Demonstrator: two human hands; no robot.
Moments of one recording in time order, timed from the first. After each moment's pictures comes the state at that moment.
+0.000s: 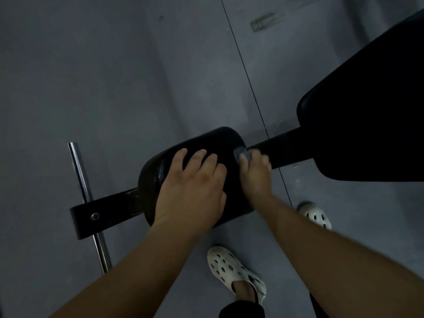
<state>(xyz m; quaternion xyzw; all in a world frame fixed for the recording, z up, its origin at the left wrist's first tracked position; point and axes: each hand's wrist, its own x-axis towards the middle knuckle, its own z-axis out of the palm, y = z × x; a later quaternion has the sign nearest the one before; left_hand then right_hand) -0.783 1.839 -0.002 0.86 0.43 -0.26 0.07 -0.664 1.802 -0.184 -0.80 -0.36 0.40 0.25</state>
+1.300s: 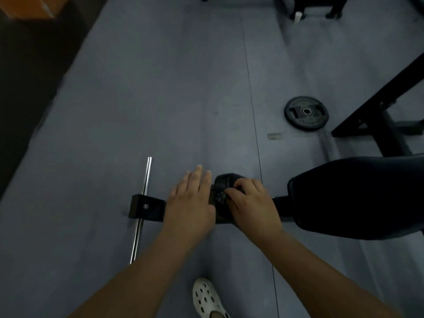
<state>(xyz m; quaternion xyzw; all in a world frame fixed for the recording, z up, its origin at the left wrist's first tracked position) -0.906 1.722 0.206 0.74 0.66 -0.02 0.14 -0.736 1.729 0.165 -0.57 -0.79 0.09 0.18</state>
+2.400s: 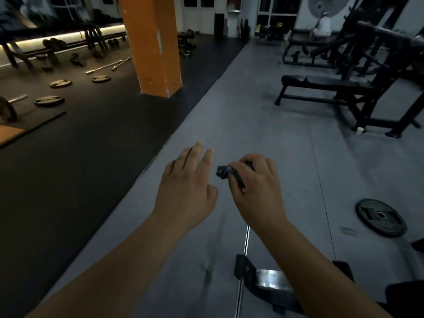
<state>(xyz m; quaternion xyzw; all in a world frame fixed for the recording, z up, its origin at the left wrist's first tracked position) -1.379 1.644 0.509 0.68 0.71 0.14 -0.09 -1.221 1.708 0.478 -0.42 -0.80 -0.01 0.43</state>
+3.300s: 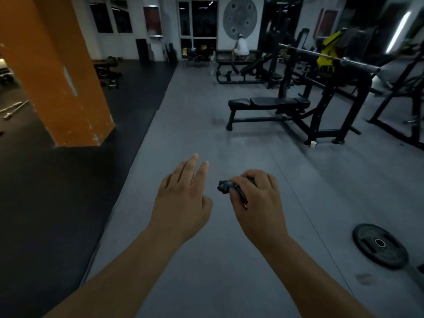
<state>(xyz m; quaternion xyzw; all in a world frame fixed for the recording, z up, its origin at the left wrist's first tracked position) -1.559 2.252 0.524 0.79 0.58 0.17 -0.07 -1.378 2.248 0.495 -0.55 -0.71 -0.08 0.43</state>
